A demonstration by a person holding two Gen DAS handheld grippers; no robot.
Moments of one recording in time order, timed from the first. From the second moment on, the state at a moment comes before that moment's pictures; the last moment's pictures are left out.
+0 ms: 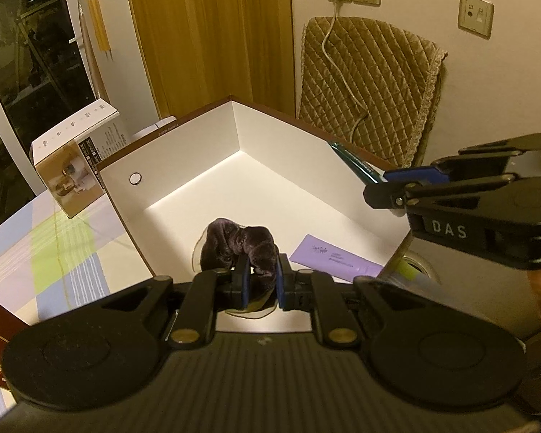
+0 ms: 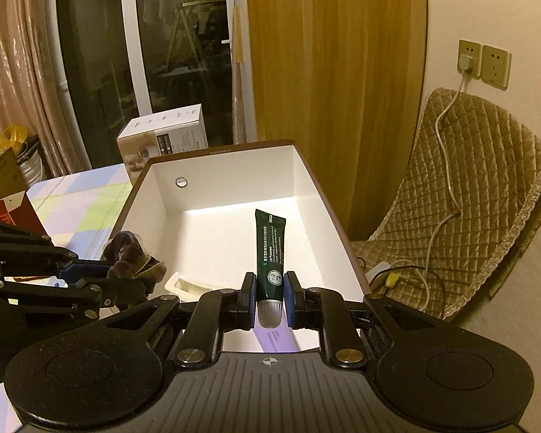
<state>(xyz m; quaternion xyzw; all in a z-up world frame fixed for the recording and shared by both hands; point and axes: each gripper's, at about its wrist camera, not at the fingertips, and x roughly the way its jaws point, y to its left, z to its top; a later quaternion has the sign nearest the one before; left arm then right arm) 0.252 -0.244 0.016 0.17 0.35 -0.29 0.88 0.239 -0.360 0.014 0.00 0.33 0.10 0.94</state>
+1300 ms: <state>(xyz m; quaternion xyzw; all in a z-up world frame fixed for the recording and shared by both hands) 0.242 -0.209 0.023 0.16 0.33 -0.26 0.89 0.262 -0.338 -0.006 -0.01 0.37 0.14 0.92</state>
